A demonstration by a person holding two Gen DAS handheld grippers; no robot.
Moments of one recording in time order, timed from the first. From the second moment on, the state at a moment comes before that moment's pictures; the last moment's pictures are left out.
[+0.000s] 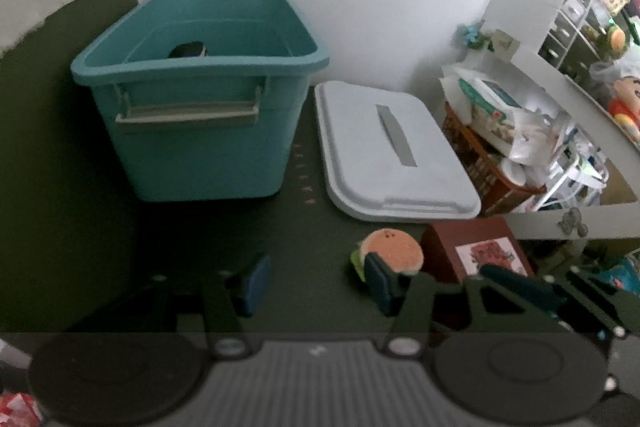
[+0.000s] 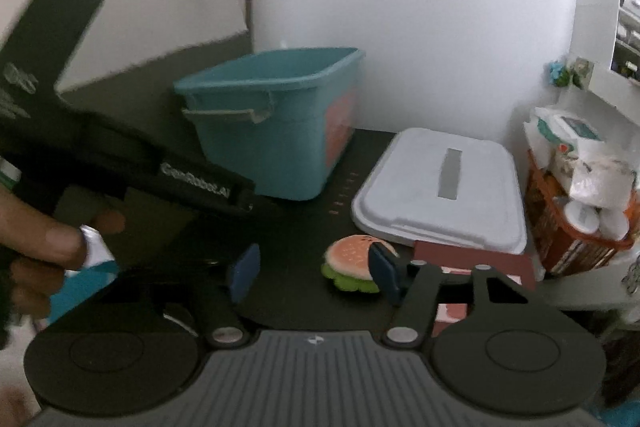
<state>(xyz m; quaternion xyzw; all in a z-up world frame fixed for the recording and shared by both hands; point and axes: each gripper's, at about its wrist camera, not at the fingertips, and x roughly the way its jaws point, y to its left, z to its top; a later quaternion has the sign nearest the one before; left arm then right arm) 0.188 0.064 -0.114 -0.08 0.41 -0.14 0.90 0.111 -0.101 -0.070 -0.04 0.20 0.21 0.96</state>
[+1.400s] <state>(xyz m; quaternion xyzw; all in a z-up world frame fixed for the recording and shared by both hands) 0.237 0.053 -0.150 -0.08 0.43 -0.14 0.89 0.154 -0.073 -0.111 -0.08 0.24 0.20 0.94</state>
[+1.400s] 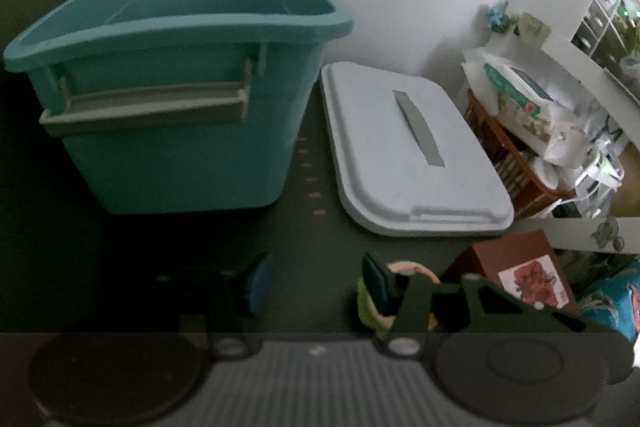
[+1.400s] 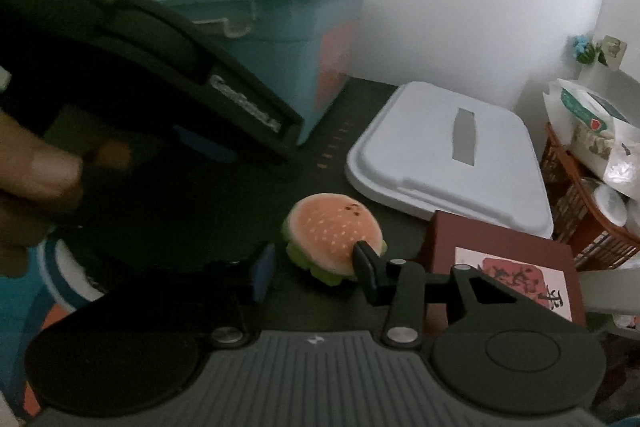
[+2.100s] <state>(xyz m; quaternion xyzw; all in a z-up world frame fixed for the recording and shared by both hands) 0.244 0.054 -0.157 -0.07 0.44 -0.16 0.88 0.169 -0.076 -0.118 -0.11 0.24 0.19 0.95</state>
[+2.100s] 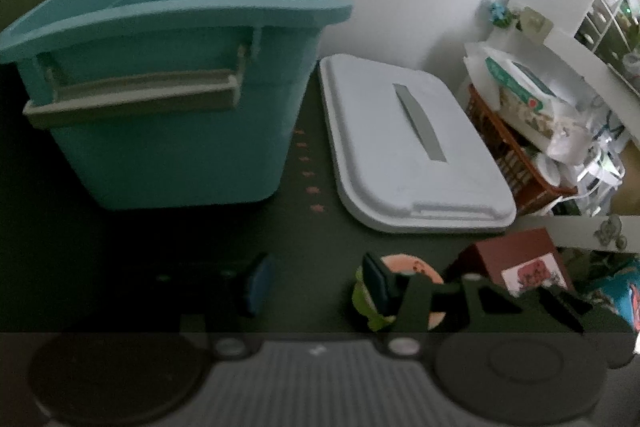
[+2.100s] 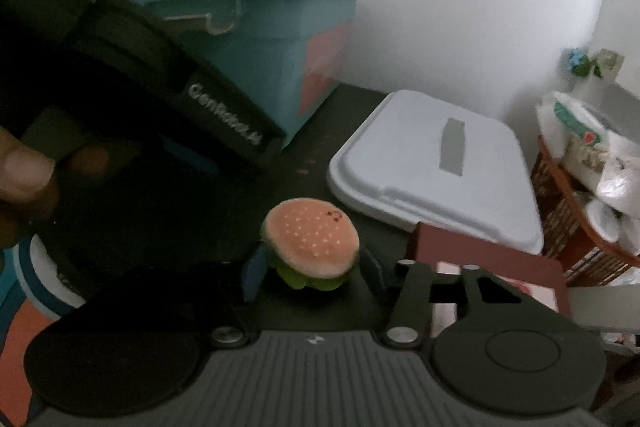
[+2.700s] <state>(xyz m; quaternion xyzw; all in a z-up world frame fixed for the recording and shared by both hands) 0.241 0.060 -0.154 -0.08 0.44 -0.15 0.88 0.151 -0.069 -0.115 -0.11 0.20 0.21 0.95</state>
